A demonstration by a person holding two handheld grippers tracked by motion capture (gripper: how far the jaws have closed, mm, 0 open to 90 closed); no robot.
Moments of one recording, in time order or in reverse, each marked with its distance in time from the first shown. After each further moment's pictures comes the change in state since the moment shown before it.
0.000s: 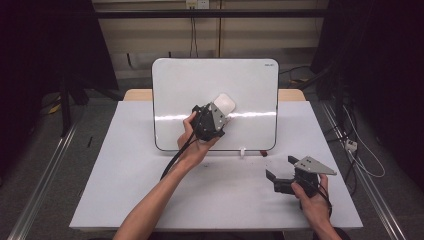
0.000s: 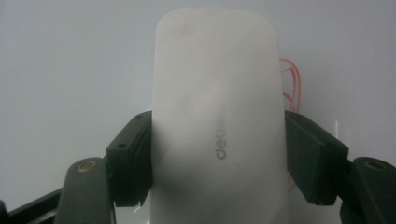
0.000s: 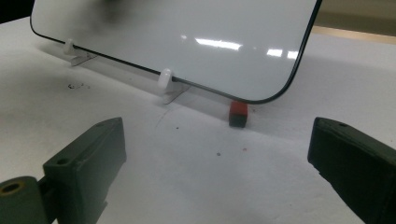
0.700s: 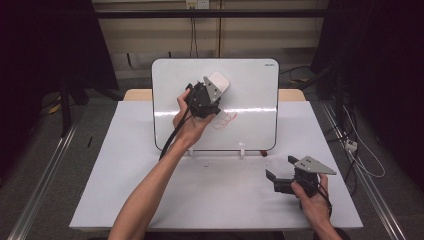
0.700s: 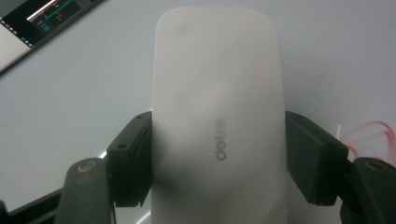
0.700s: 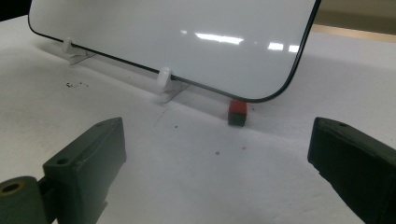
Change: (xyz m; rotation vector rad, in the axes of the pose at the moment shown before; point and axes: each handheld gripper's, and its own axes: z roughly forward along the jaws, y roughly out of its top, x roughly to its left) left arm 0.059 0.037 0.008 0.017 0.067 -0.055; right arm -0.001 -0.001 0.001 0.002 0.001 0.004
